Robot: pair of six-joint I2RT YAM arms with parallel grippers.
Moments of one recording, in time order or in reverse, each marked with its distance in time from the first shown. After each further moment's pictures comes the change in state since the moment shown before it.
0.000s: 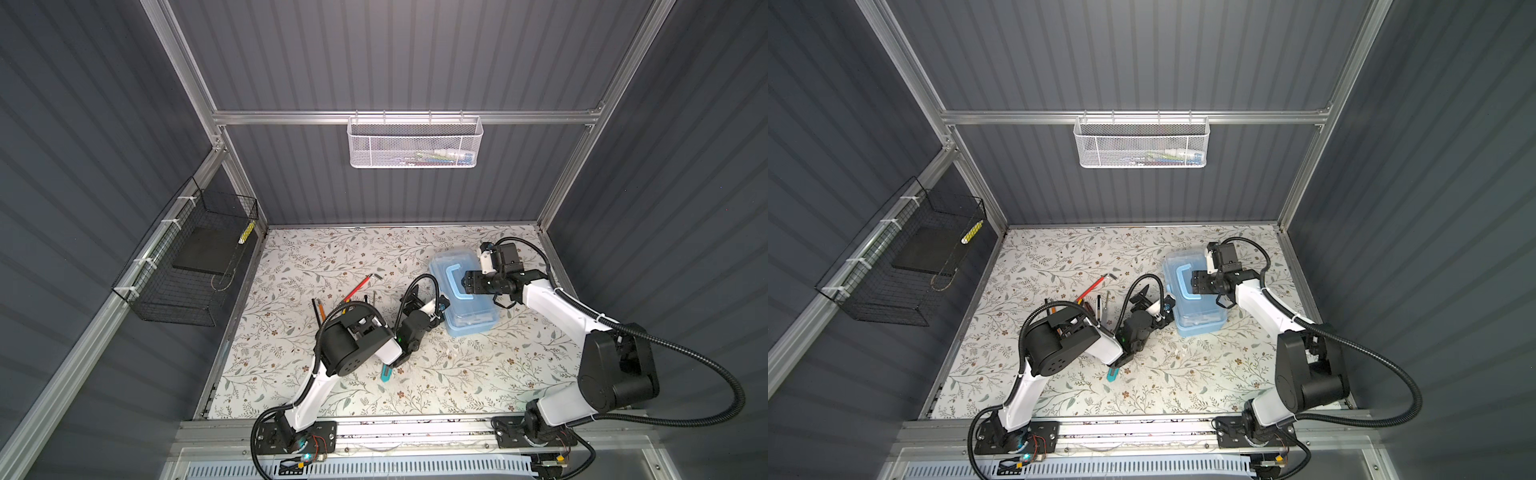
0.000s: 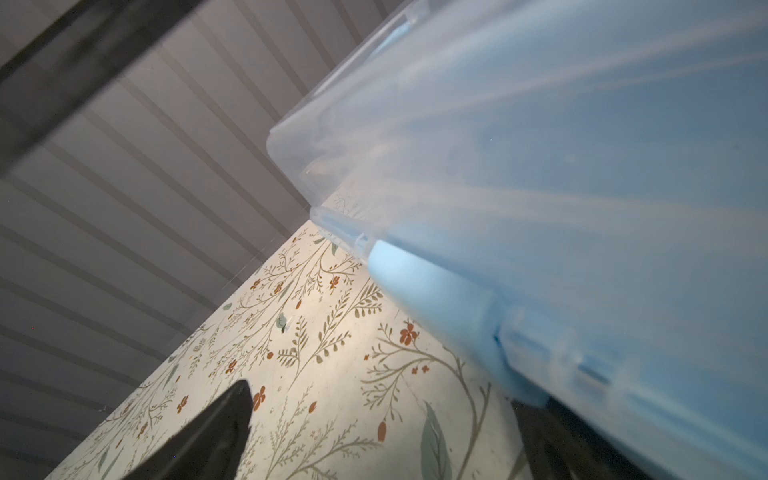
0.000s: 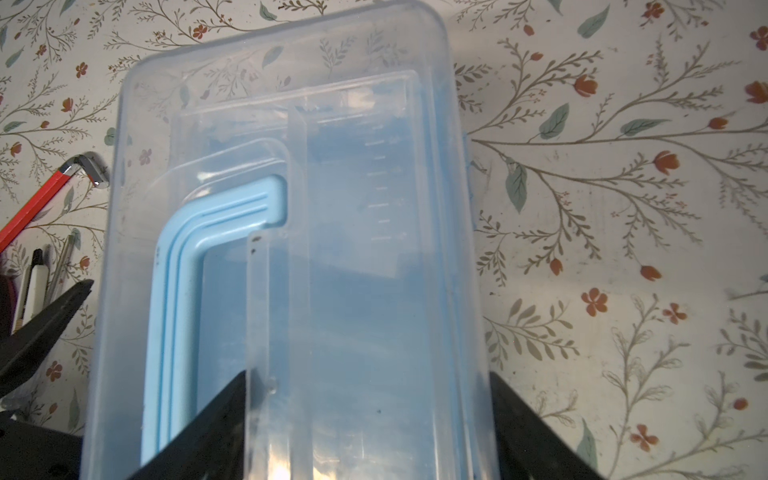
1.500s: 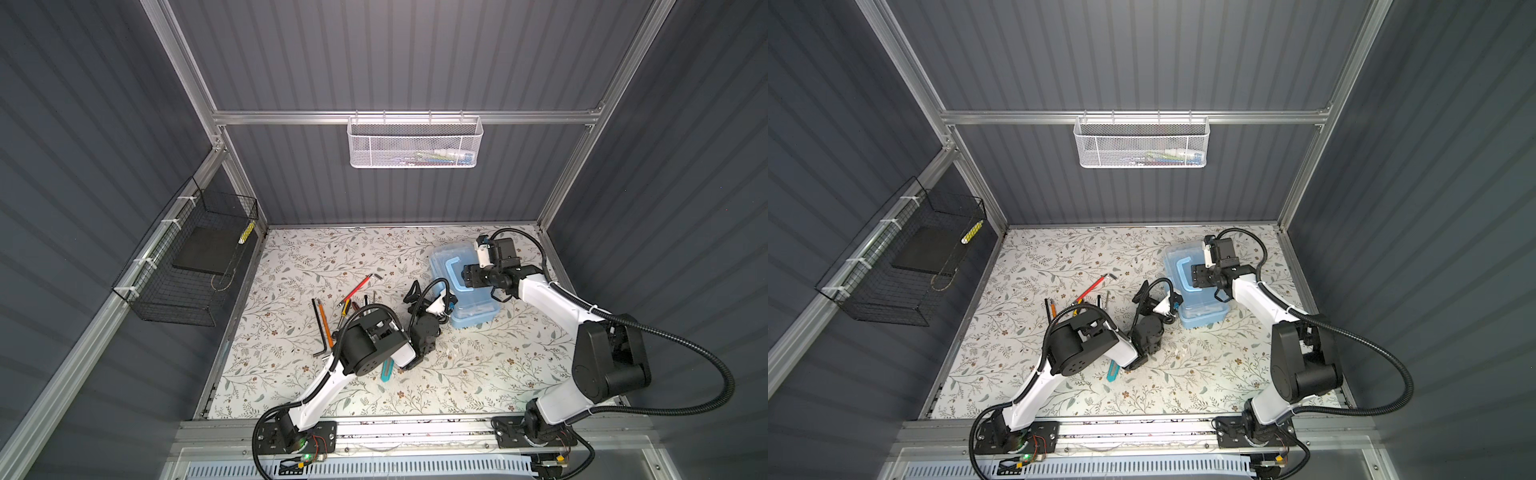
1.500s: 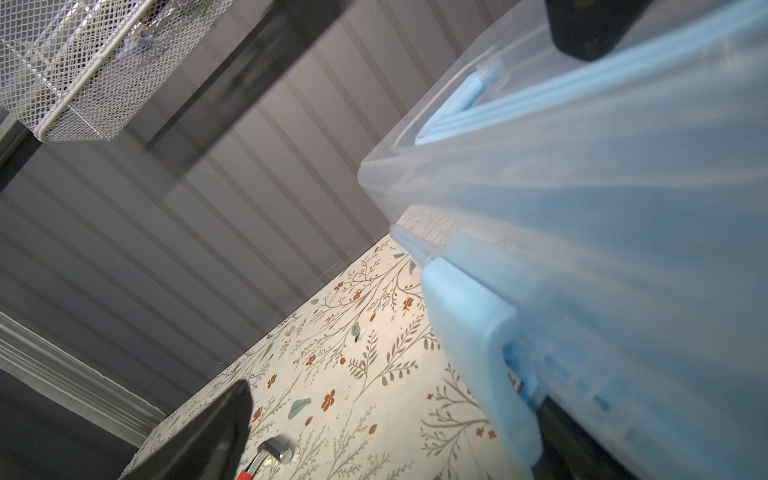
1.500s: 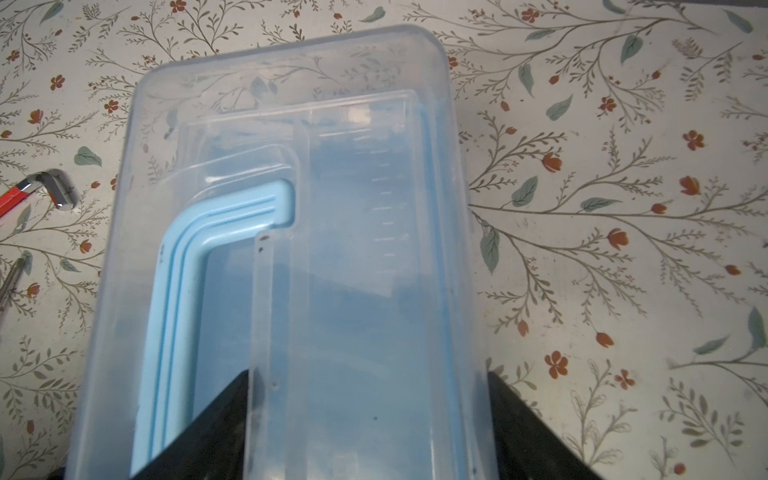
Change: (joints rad) left arm -0.056 0.153 0.163 0.219 -0.313 0.176; right arm 0.005 0.067 0.045 0.065 0.054 -0.097
